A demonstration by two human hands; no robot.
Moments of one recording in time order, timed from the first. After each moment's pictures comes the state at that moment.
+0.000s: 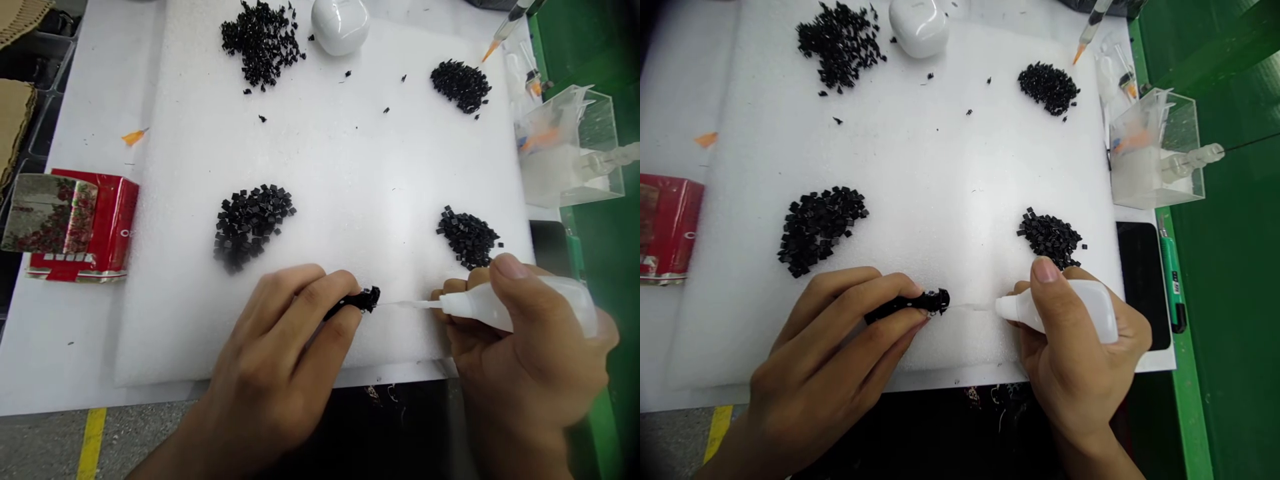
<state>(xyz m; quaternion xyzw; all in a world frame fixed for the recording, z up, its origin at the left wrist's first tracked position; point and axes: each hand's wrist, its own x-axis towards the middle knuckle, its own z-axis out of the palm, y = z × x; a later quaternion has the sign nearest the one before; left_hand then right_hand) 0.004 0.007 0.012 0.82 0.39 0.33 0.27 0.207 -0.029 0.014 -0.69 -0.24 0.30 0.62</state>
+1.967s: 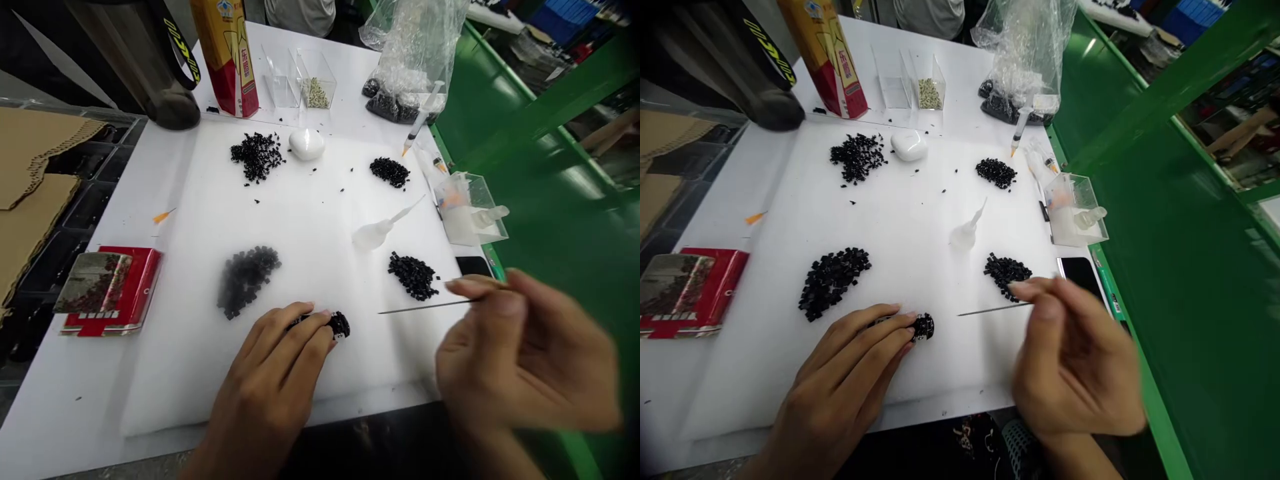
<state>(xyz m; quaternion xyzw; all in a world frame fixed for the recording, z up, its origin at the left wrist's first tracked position) 0.005 0.007 -0.001 0.86 0.35 0.35 0.16 0.220 -0.011 0.016 -0.60 -0.50 -0.03 0.62</state>
